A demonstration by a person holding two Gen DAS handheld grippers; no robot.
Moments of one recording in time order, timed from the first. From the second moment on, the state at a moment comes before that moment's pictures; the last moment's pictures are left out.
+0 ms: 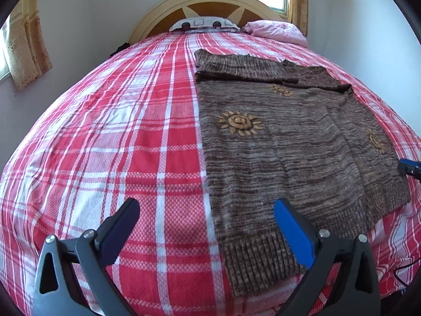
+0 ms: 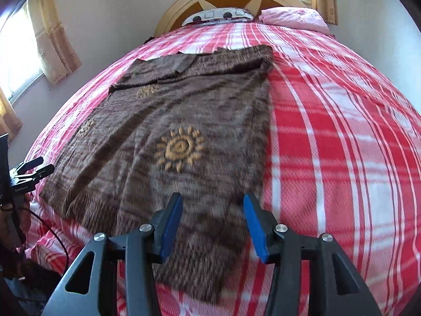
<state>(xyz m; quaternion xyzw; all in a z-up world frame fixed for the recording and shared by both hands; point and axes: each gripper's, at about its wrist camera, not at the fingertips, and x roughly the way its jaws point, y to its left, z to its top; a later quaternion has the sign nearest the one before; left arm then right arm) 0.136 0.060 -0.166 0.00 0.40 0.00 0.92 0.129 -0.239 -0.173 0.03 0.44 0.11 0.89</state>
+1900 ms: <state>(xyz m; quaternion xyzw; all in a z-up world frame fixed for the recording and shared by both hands) 0.097 0.063 -0.181 -0.13 0.41 -0.13 0.89 0.072 -0.267 -0.191 0.19 0.43 0.18 0.86</state>
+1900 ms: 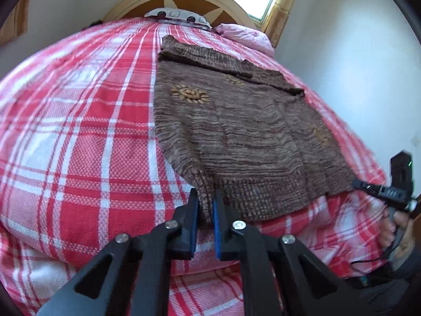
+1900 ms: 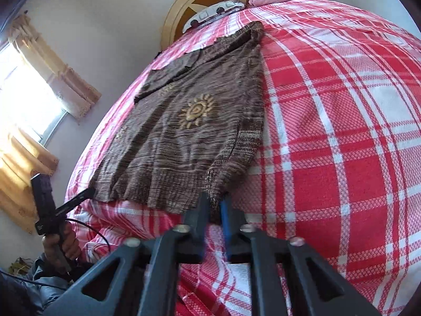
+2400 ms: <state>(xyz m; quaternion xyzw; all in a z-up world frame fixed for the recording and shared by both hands) 0.106 0.084 -0.146 -0.22 0.34 -0.17 0.90 0.069 -0.281 -0.146 0.26 0.33 0.24 0.87</state>
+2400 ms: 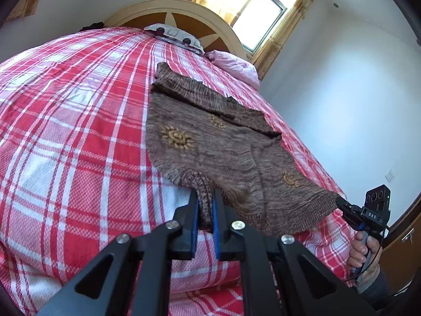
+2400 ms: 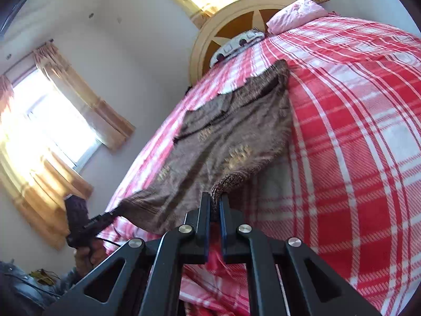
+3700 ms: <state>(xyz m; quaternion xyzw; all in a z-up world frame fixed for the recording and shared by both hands) 0.258 0.101 -0.071 -0.25 0.29 -0.16 0.91 0.203 -0.302 -0.066 0.30 0.26 0.24 0.88</state>
